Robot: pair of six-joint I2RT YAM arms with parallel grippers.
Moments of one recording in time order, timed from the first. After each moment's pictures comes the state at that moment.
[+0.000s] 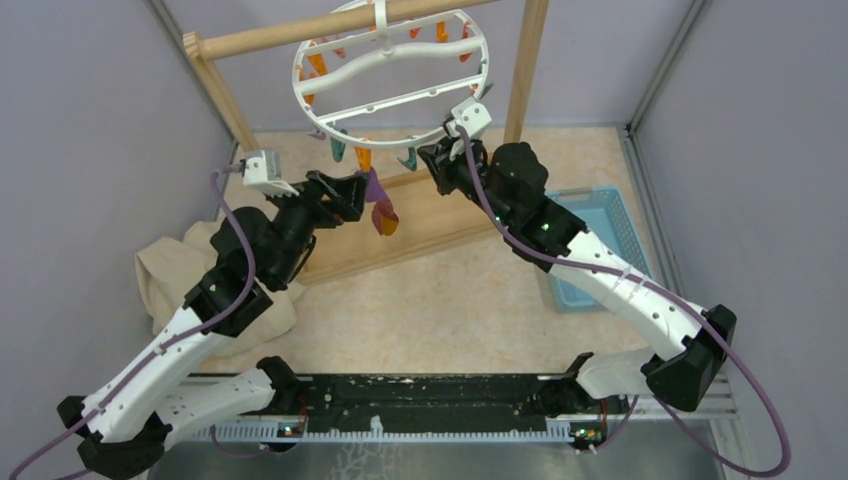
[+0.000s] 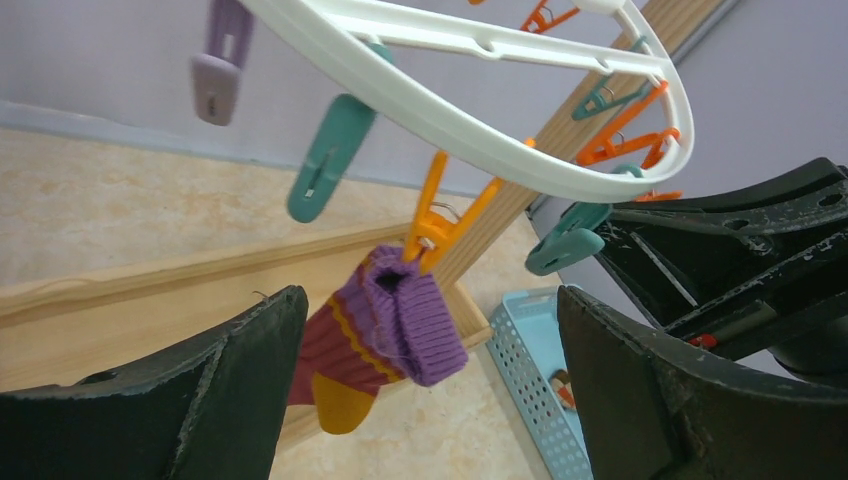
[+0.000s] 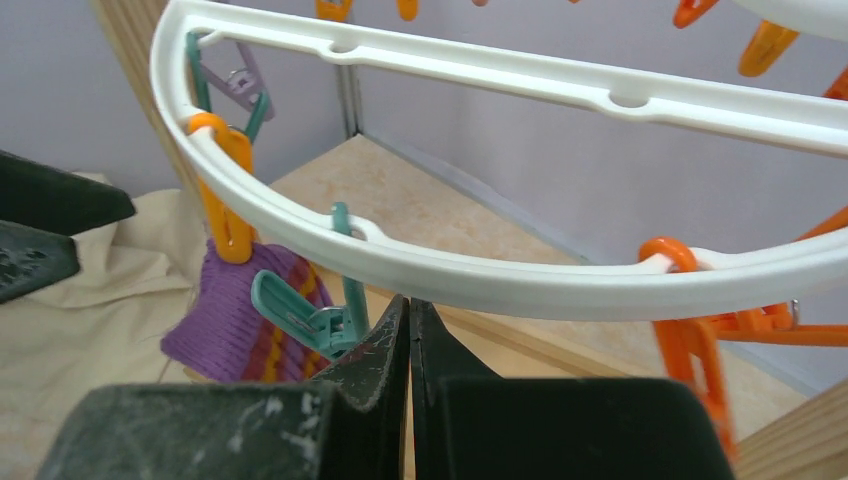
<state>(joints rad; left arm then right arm) -0.82 0.82 1.06 -0.14 -0.51 -0.48 0.81 1.28 1.33 0.02 0.08 -0.04</state>
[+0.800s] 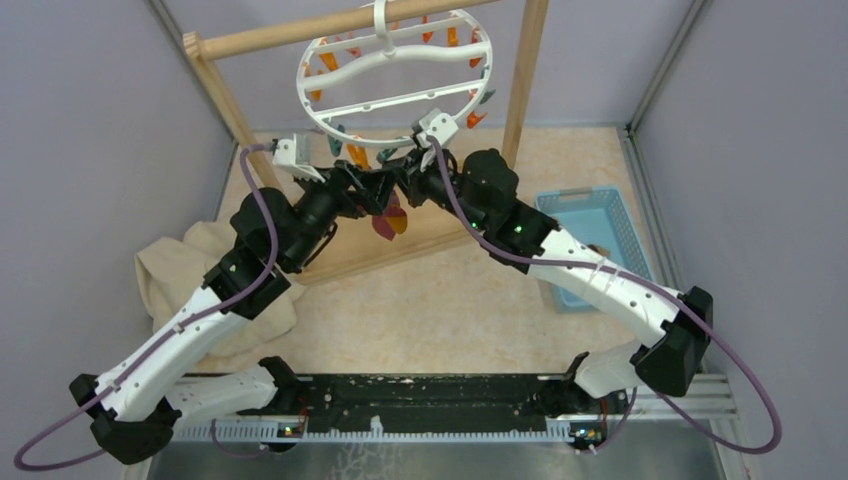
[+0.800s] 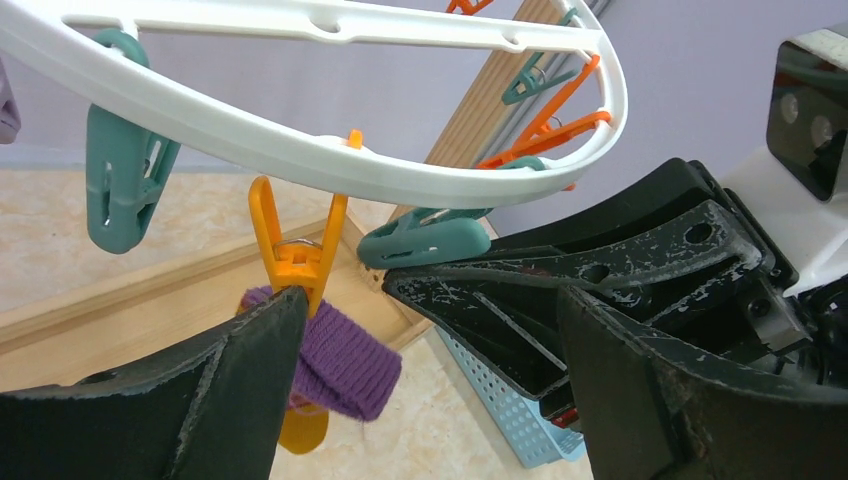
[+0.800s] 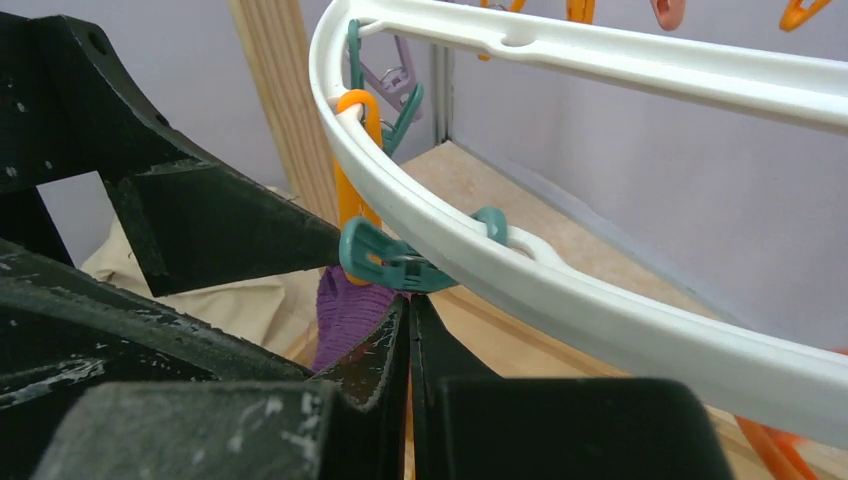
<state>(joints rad) -0.82 0.97 1.15 -0.07 -0.31 -0.47 0.91 1.37 1.35 0.09 0.01 0.01</state>
